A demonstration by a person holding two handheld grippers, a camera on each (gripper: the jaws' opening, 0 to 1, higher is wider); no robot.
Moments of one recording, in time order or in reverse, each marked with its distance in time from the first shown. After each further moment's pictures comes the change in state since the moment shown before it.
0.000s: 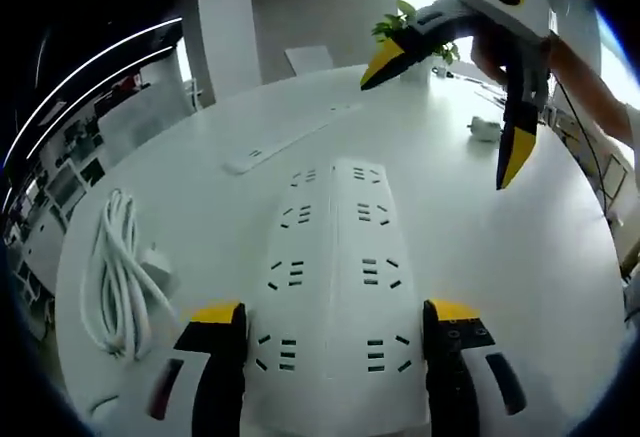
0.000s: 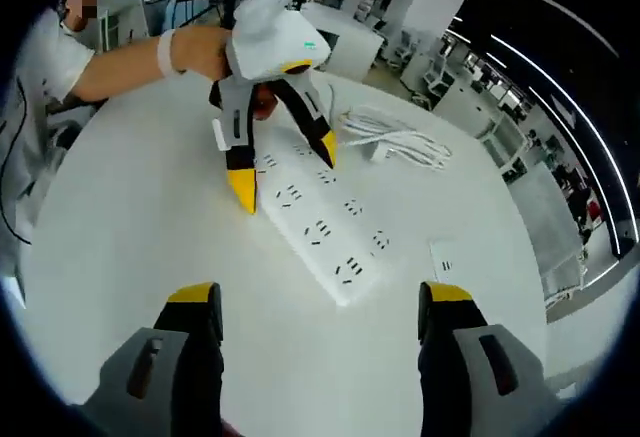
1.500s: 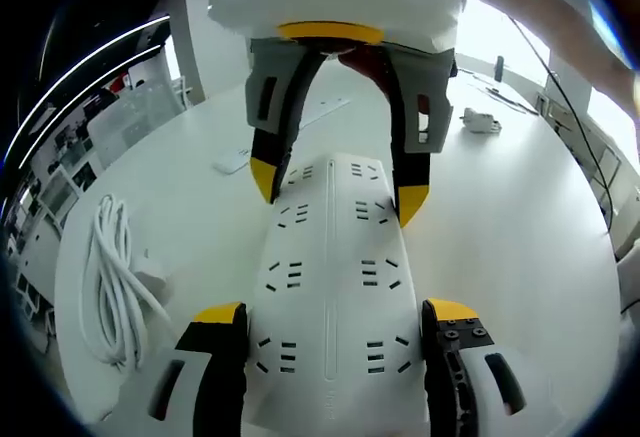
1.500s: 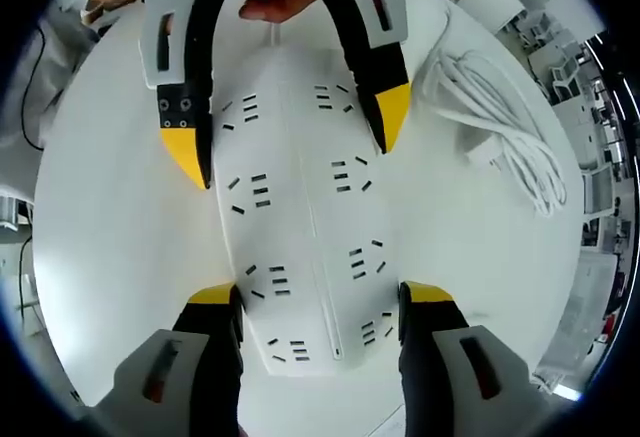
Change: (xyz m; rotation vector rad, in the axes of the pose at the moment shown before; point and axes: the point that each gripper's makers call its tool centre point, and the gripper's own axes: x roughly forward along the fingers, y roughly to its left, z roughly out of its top) left arm -0.004 -0.009 -0.001 0.040 0.039 -0.034; right arm 0.077 0.009 0.003 -0.319 0.336 0.358
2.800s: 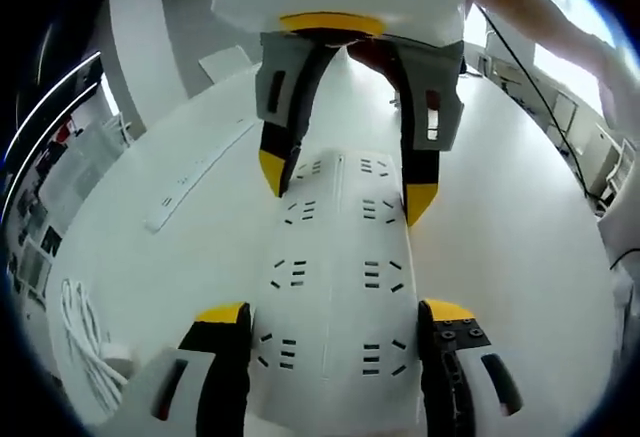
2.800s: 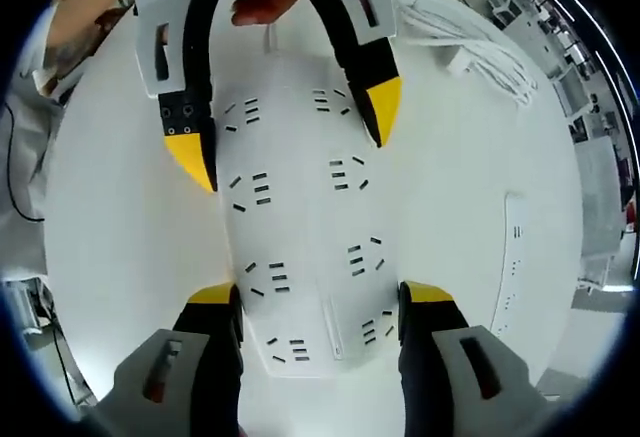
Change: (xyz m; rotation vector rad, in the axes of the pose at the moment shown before) left arm 0.018 -0.052 0.027 0.247 0.034 -0.163; right arm -0.013 0.067 -0.047 0.347 0.012 -0.051
